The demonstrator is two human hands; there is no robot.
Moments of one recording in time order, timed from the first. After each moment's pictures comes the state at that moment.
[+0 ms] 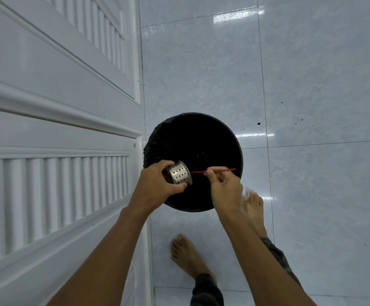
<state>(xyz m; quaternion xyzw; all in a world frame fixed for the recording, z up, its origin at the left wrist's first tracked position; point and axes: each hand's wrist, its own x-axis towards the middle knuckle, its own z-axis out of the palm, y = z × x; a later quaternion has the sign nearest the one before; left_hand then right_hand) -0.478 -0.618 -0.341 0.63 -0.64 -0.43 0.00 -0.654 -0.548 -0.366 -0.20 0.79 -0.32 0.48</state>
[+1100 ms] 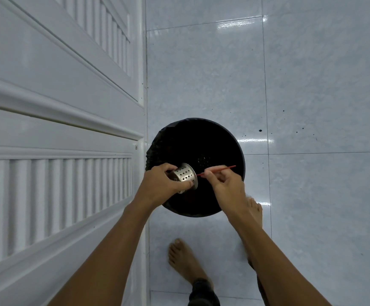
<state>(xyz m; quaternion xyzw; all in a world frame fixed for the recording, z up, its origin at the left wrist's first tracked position) -0.483 -0.632 -0.342 0.66 -0.57 -0.49 -0.04 -0.671 -0.563 -0.357 -0.27 0.75 -0.29 0.53</state>
